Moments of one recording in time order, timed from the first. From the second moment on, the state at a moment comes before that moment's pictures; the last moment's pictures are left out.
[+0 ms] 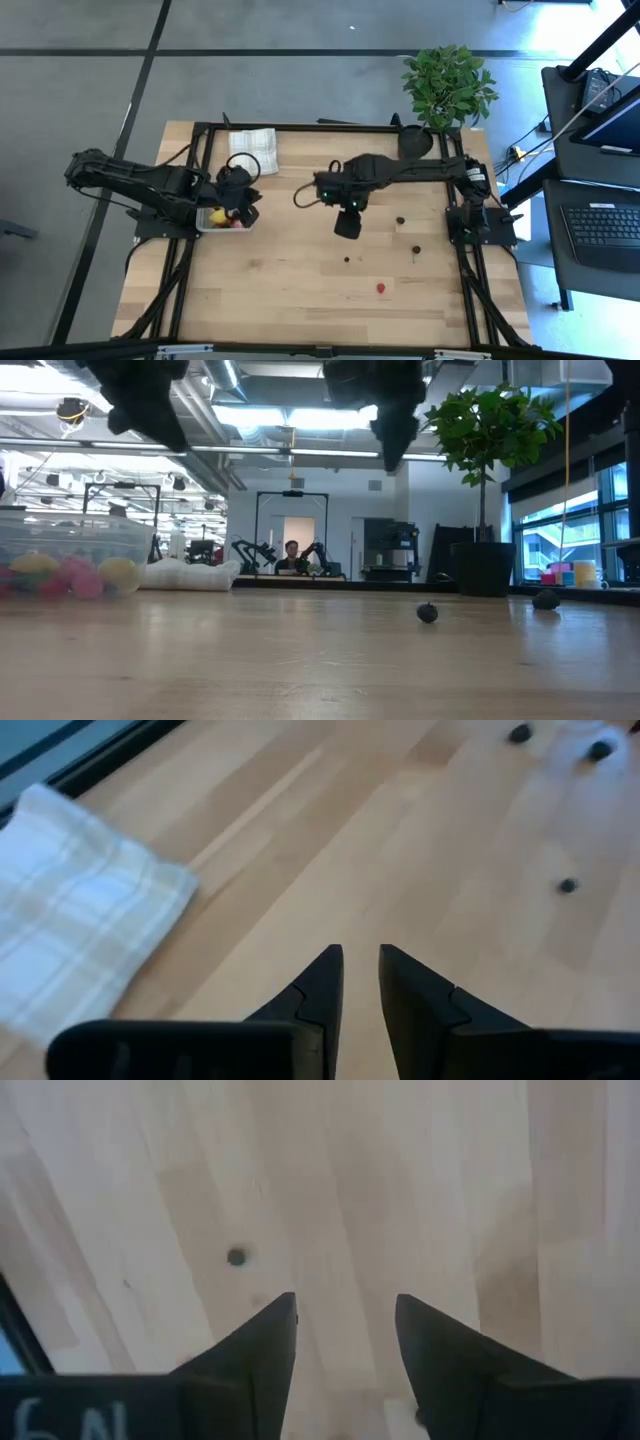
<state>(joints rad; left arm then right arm) -0.16 0.95 0.86 -0.81 -0.46 -0.70 0.01 1.97 1.91 -1.38 -0.10 0.27</state>
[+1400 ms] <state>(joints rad) -0.37 0.95 0.86 -0.58 -0.43 -0.36 0.58 1.97 1.84 -1.23 0.69 1.04</state>
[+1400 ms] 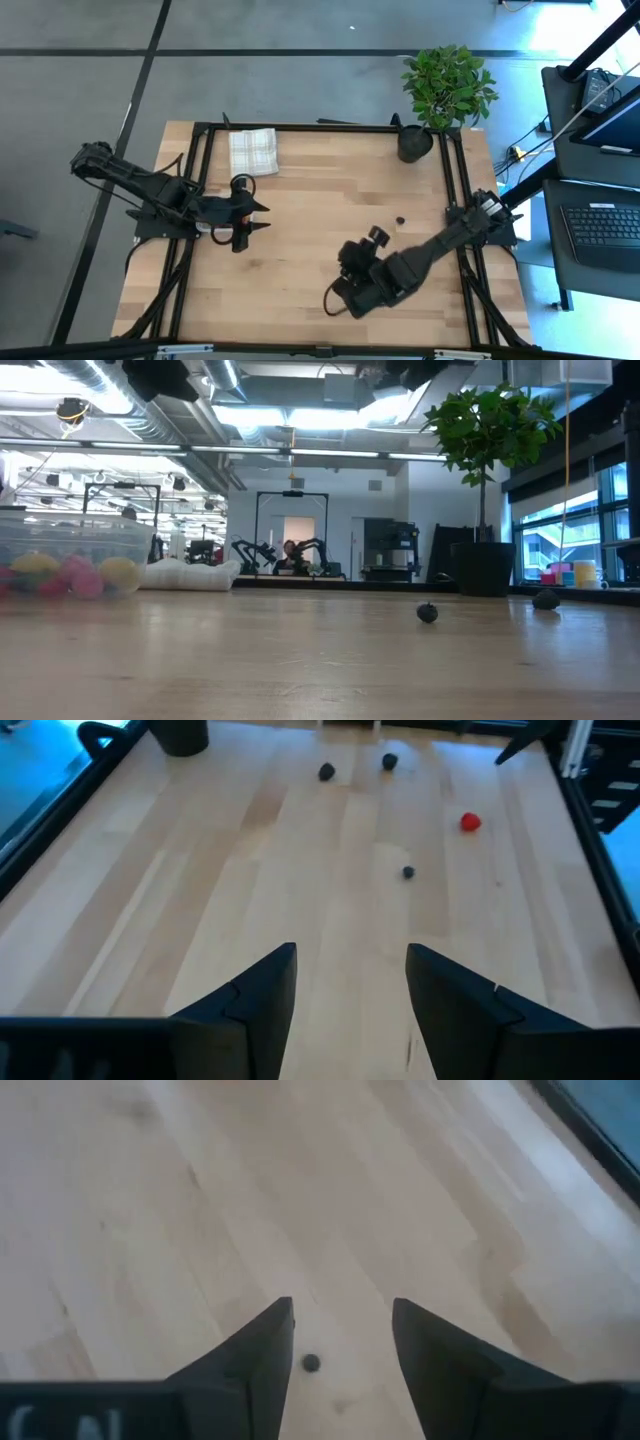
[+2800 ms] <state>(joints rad) -0.40 0.95 0.86 -0.56 -0.46 -0.36 0.66 1.97 0.91 -0.07 0.85 1.12</state>
